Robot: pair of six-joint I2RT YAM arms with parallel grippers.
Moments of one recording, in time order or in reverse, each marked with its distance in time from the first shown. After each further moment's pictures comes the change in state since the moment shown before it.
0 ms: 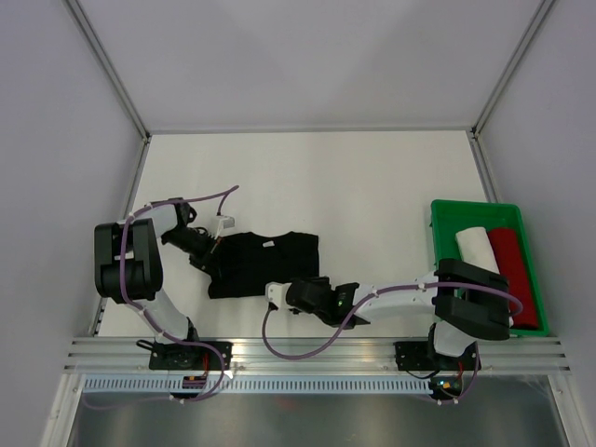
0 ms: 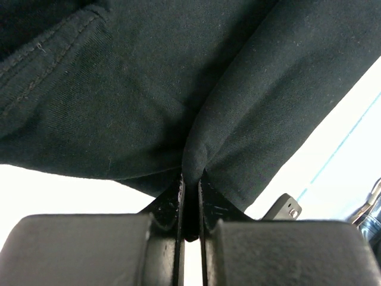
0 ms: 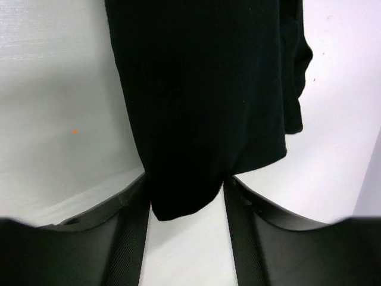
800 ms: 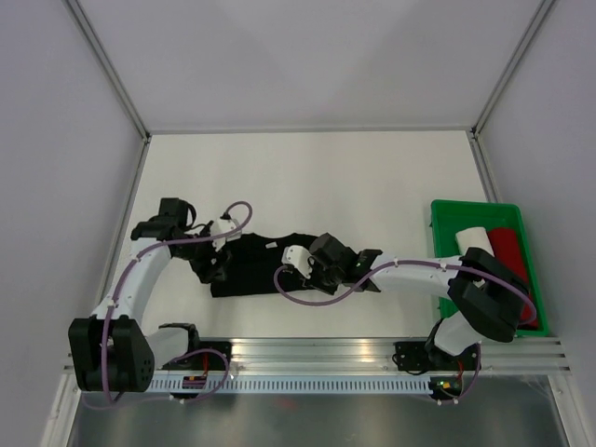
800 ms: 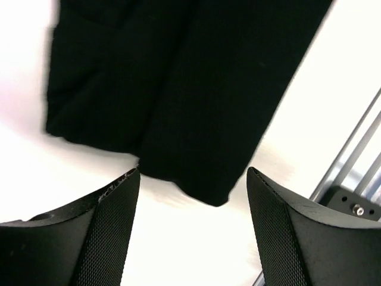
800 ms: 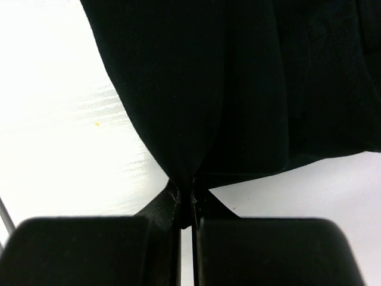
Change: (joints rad) left arm -0.103 -0.556 -0.089 0.037 -0.045 0.153; right arm -0.310 -0.066 0.021 -0.089 -0.597 0.168
